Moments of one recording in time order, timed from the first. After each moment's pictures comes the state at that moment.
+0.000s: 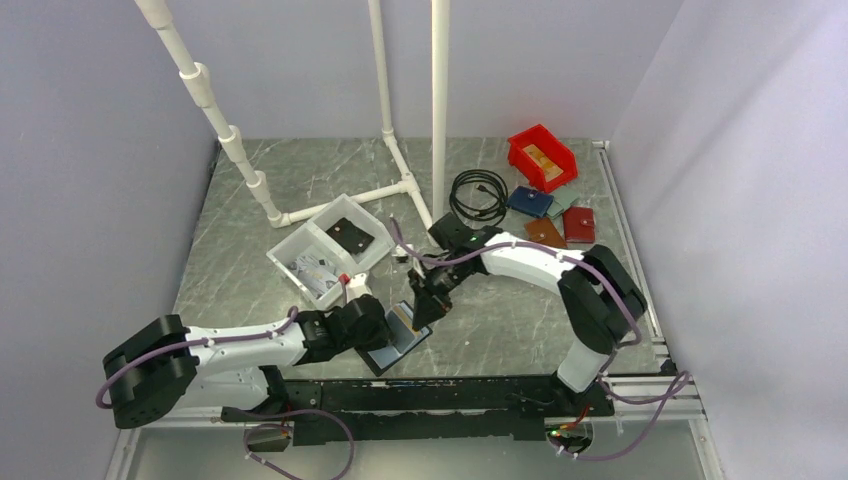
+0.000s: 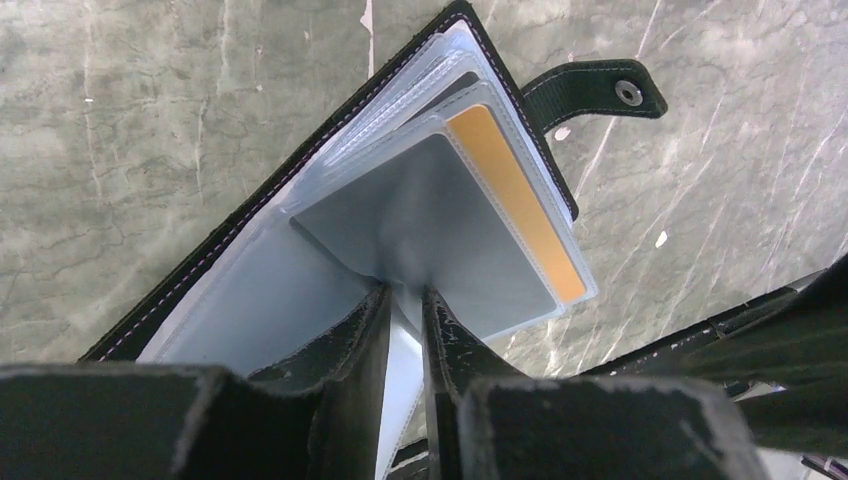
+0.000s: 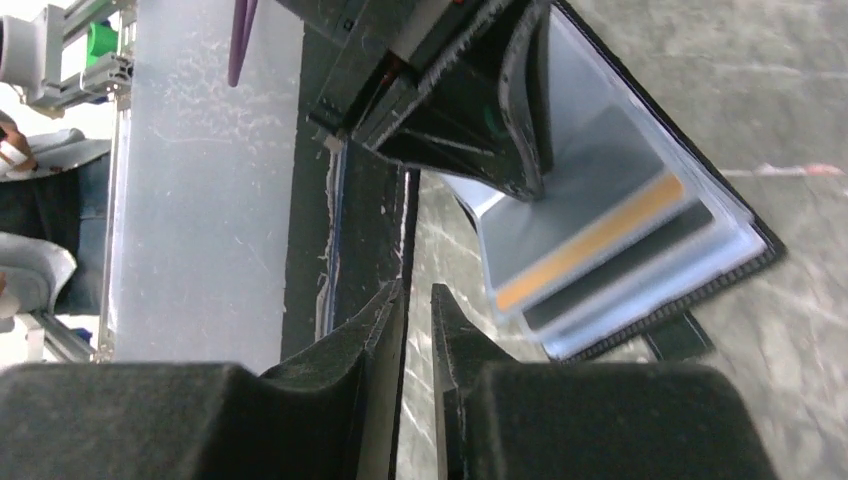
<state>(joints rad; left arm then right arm) -1.06 1.17 0.42 -0.12 -0.23 -1.15 0.71 1.67 1.05 -0.59 -1.05 -0.43</state>
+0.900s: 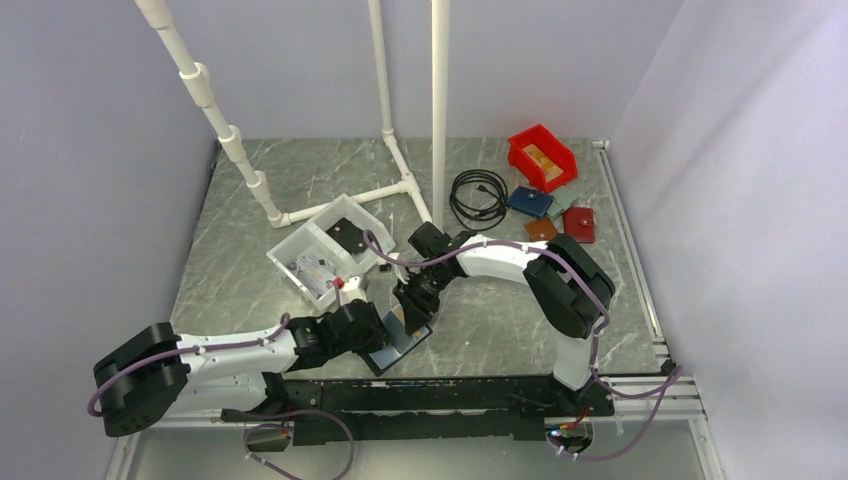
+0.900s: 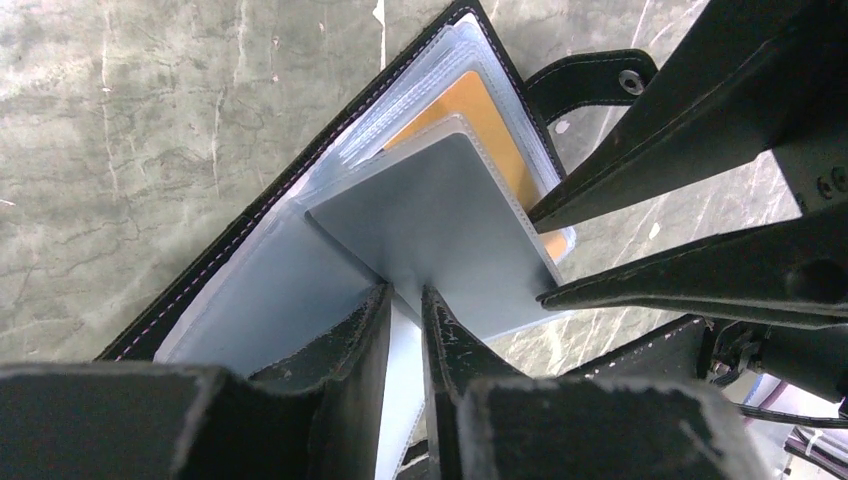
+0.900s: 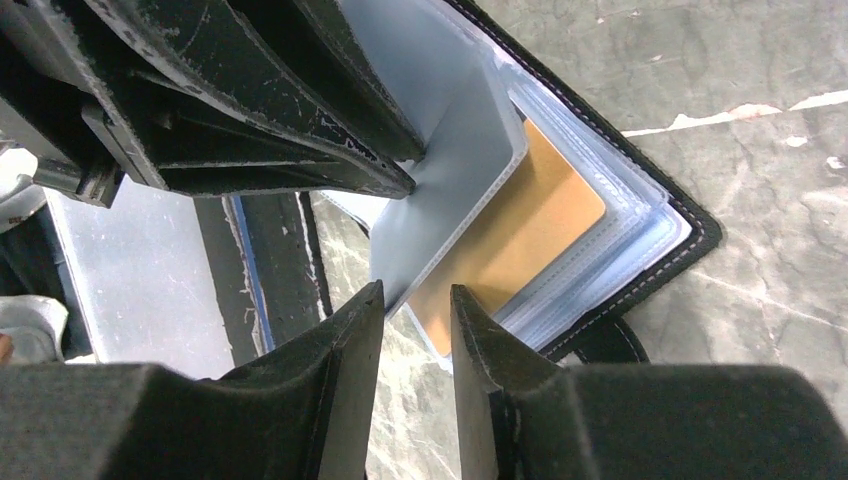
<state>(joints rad) -1.05 1.10 0.33 -0.05 -0.23 -1.15 0.81 1.86 1.13 -0.52 -0.82 -0.23</state>
